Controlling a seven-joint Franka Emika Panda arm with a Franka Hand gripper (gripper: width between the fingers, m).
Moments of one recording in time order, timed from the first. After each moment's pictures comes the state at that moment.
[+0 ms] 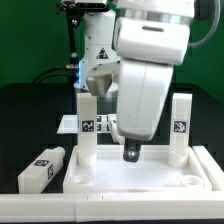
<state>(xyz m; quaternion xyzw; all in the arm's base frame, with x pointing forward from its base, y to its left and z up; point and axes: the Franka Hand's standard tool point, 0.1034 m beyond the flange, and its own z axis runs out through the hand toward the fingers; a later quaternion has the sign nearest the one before) 0.659 0.012 0.089 0.79 0.61 -0.02 0.07</state>
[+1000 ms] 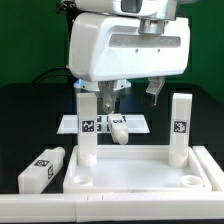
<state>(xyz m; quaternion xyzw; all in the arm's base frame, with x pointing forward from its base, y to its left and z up) 0.613 0.014 0.133 0.93 0.35 0.00 0.06</state>
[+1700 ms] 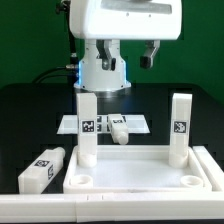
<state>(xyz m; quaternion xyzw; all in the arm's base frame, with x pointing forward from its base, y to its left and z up) 0.516 0.020 0.165 0.95 0.30 0.02 0.03</state>
